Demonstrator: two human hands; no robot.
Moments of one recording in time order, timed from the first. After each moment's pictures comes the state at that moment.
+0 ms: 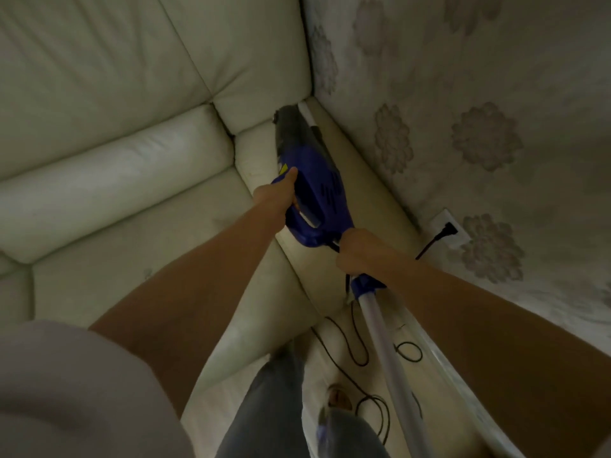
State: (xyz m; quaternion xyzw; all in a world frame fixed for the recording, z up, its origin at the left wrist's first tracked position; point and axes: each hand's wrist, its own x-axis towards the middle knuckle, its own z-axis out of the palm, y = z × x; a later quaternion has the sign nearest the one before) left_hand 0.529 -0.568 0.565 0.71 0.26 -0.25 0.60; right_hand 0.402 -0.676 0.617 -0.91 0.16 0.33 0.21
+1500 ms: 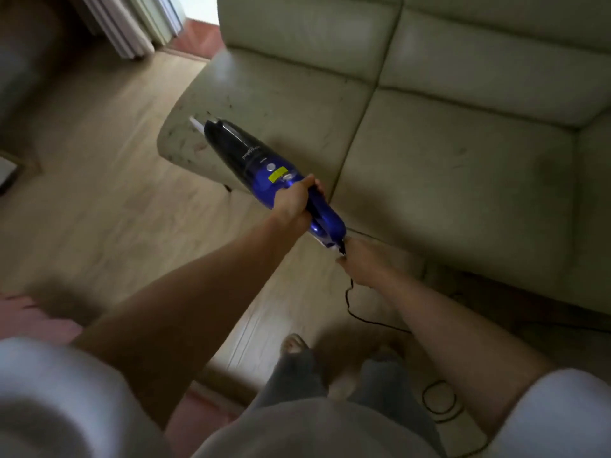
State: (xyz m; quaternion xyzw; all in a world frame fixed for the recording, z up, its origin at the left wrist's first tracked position) left_hand 0.085 0.011 0.591 0.33 0.49 0.10 0.80; right_hand 0.087 -0.139 0.546 -0.89 -0.27 0.35 0.09
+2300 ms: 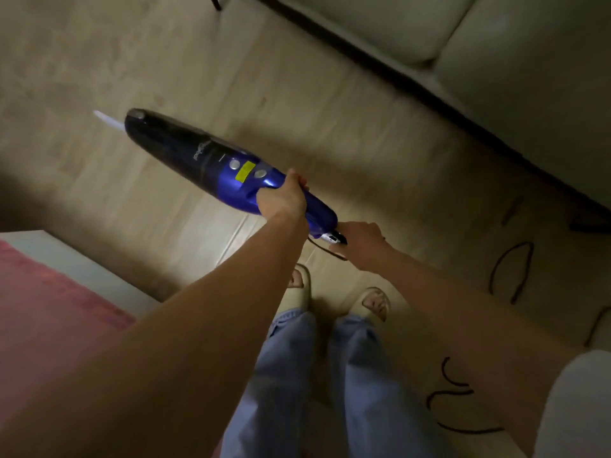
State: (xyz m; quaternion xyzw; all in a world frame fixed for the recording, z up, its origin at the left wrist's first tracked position) left_hand -0.028 0.050 0.186 0.31 0.74 0.11 0.59; right_hand 0.017 -0.073 0.148 -0.78 -0.38 0.49 -0.04
